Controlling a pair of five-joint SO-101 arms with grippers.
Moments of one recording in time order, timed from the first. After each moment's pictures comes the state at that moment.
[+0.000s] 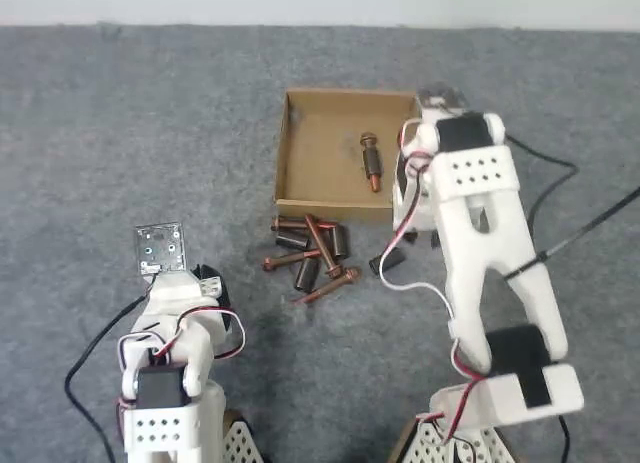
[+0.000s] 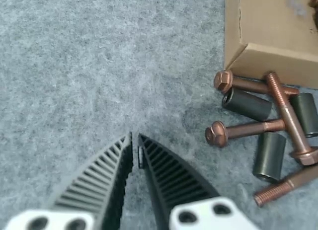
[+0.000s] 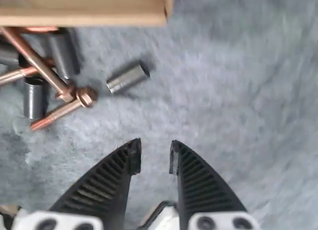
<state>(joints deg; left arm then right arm) -8.9 -103.2 97.3 63.8 10.6 -15.5 -1.6 1.8 99.6 -16.2</state>
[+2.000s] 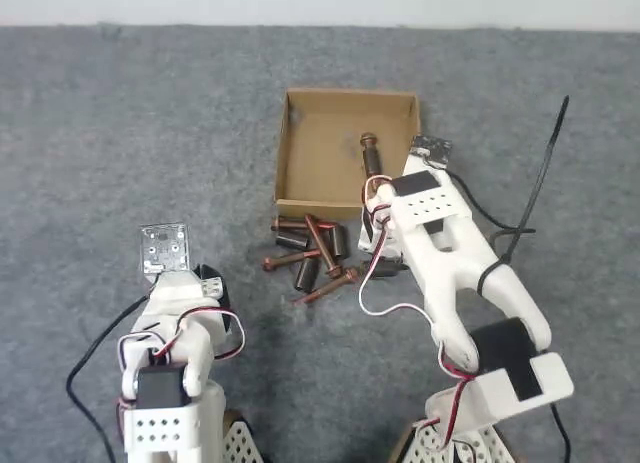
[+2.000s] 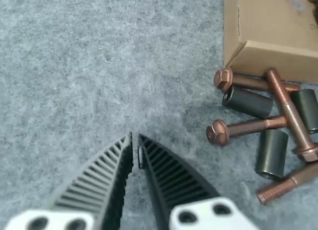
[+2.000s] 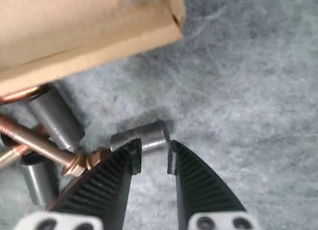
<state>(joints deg) -8.9 -103.2 97.3 63.8 8.6 -22.4 1.8 24.7 68.6 -36.3</state>
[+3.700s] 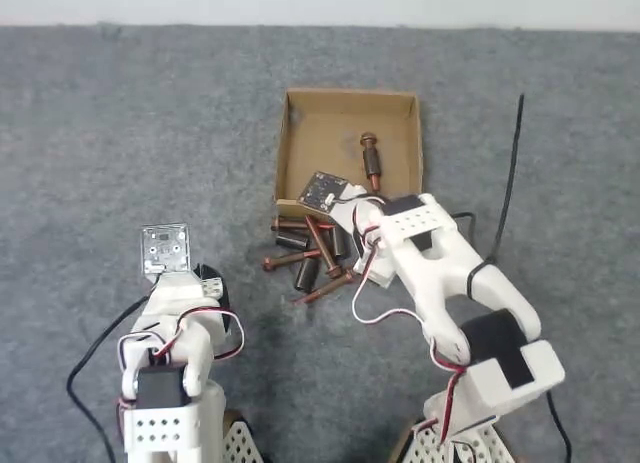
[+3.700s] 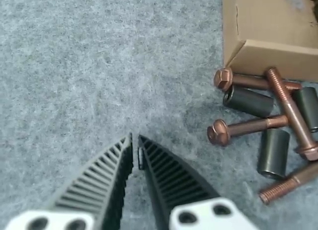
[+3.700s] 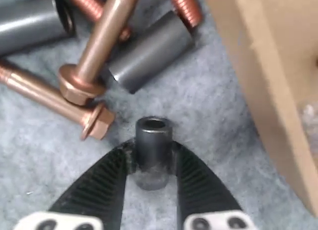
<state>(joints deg) -9.0 -103.2 97.3 63.8 7.7 -24.6 5.5 32.4 52.9 39.4</state>
